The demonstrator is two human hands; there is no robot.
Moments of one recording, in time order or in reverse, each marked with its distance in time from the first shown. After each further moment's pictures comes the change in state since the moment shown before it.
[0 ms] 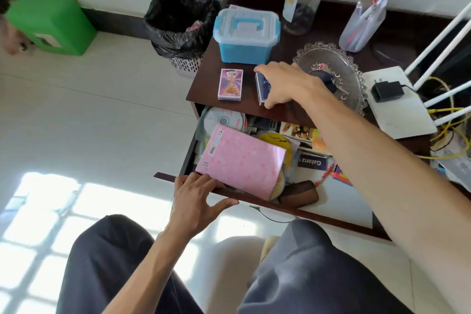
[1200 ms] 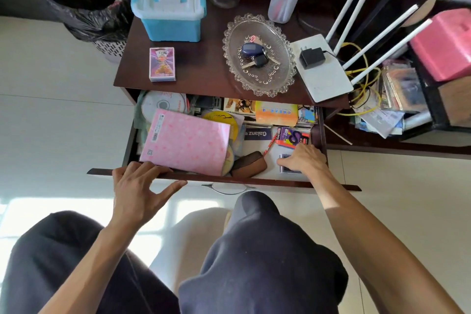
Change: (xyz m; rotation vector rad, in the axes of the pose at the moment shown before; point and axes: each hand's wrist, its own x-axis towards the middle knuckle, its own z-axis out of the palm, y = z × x) left_hand -0.001 -0.004 0.006 0.073 0.025 0.091; right_hand -0.213 0.100 0.191 0.236 -0.209 0.849
